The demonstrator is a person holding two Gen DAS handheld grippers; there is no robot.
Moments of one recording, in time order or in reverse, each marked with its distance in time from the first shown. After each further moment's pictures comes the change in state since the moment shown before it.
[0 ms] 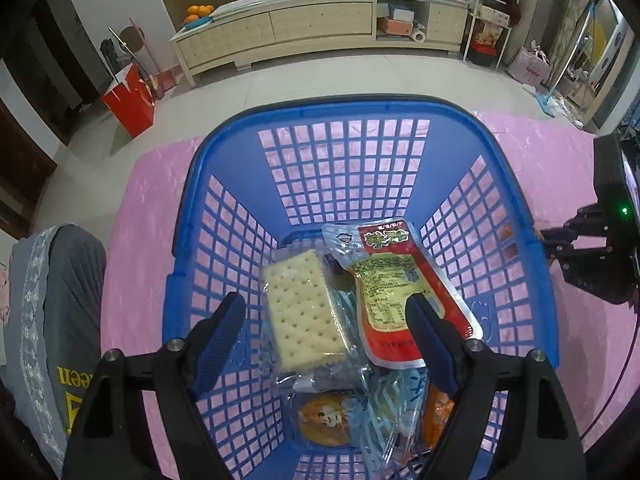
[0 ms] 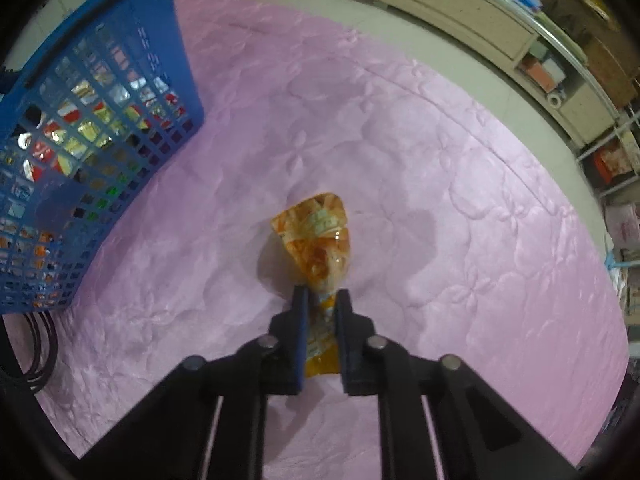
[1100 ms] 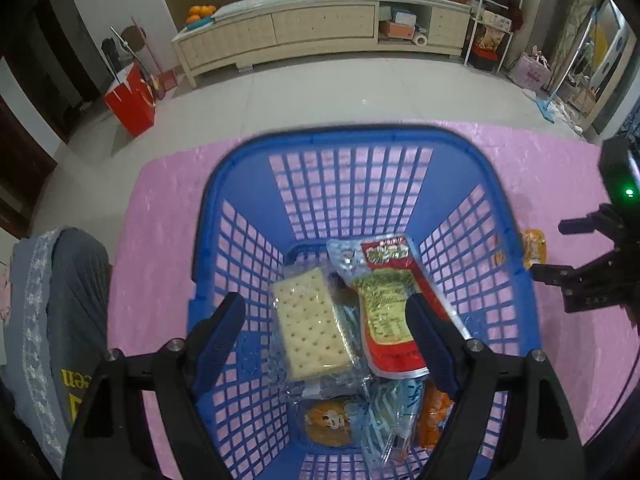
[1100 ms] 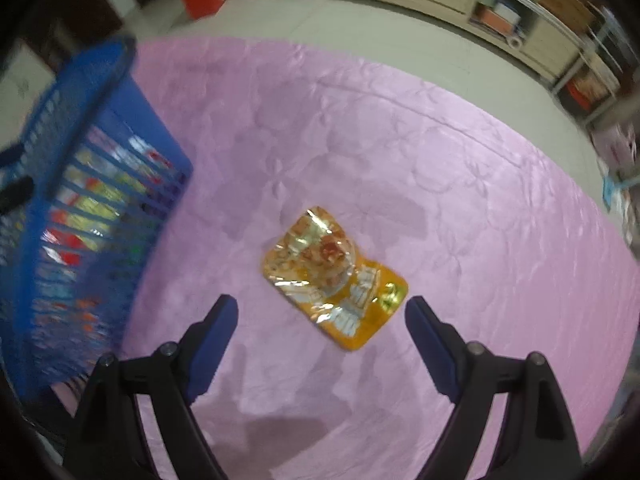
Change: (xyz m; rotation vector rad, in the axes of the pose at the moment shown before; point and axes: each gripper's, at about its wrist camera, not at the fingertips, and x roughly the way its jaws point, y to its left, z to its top) left arm -0.004 0.008 0.013 -0.009 0.011 -0.008; right arm 0.005 -0.028 0.052 0.156 0.067 -0.009
